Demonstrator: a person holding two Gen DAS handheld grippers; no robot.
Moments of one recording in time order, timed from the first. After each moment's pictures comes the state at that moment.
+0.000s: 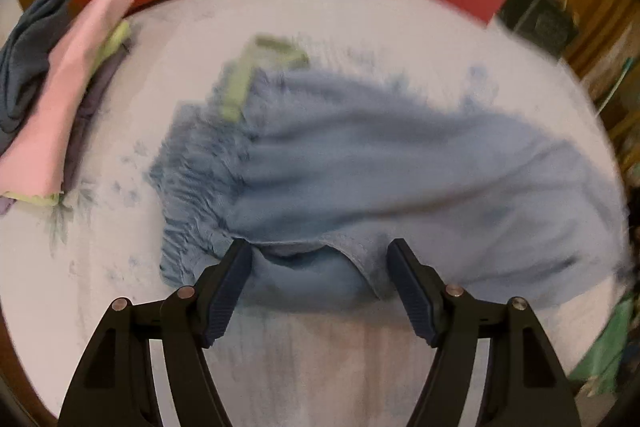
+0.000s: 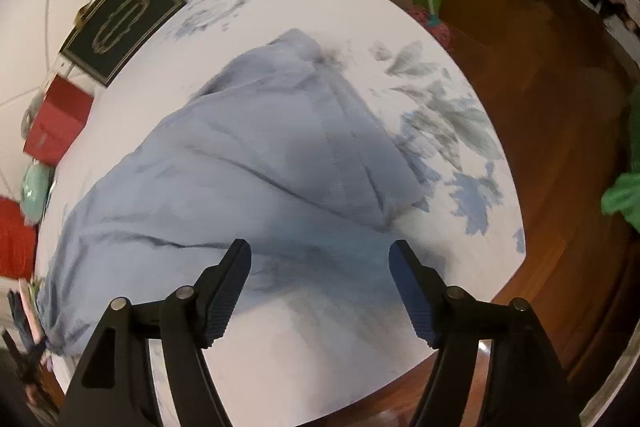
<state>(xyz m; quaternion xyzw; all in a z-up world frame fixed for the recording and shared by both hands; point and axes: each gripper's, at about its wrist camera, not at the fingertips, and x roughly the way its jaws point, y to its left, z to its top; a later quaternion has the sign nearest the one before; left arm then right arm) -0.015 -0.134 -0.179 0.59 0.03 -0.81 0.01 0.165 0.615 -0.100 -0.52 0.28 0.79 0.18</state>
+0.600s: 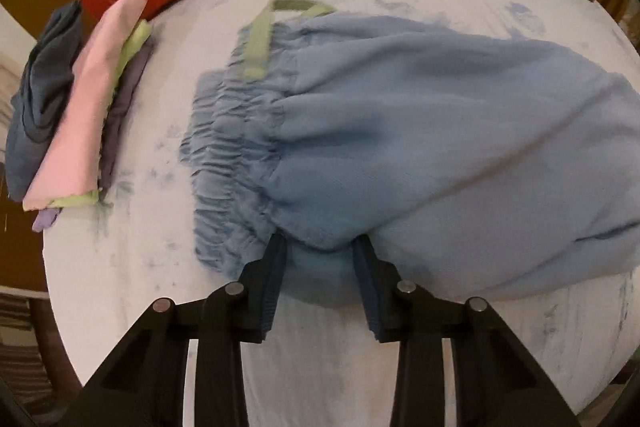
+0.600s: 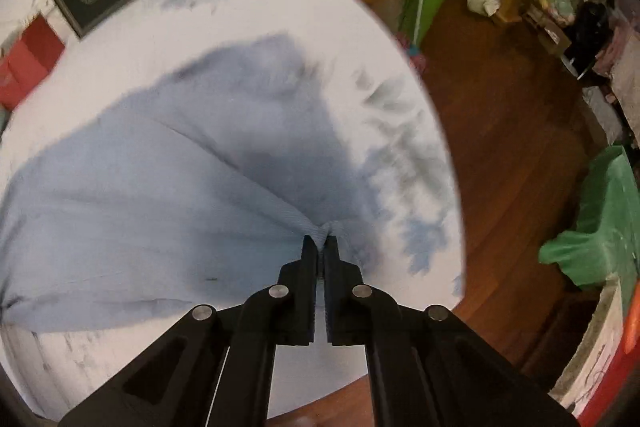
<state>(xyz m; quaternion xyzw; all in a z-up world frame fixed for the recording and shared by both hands) 0.001 -0.131 -0.192 0.60 -0.04 -0.80 0.06 0.144 0.612 -0.086 -0.56 0.13 0.79 0.21</state>
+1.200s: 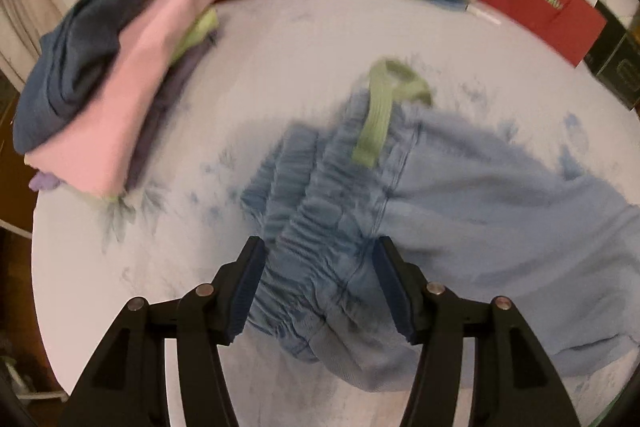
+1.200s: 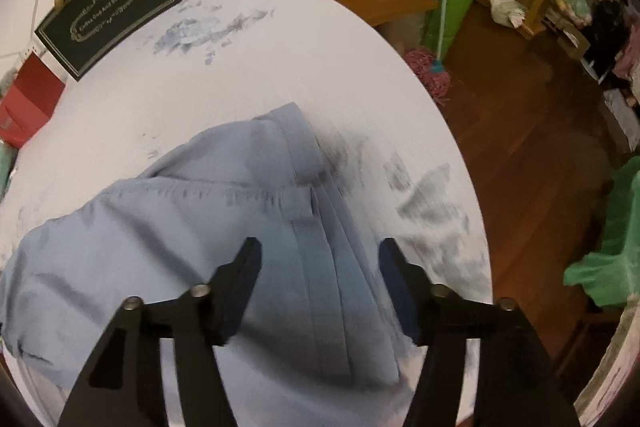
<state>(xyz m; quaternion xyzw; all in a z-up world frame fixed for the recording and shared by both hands) -0.015 -0.183 -0.177 0.57 0.06 -0.81 0.15 0.056 0.647 -0.104 -0.54 0.15 0.81 0.18</state>
